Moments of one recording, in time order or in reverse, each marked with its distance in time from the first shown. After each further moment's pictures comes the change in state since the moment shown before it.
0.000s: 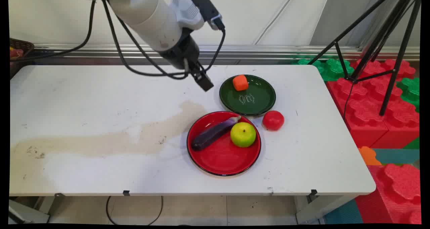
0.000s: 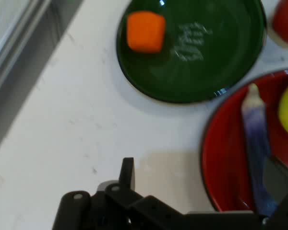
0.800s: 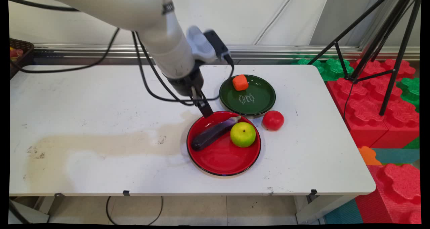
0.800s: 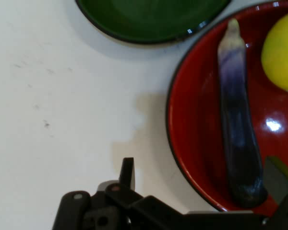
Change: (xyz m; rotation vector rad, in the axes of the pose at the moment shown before) arm -0.004 0.035 0.048 -0.039 -0.186 -0.024
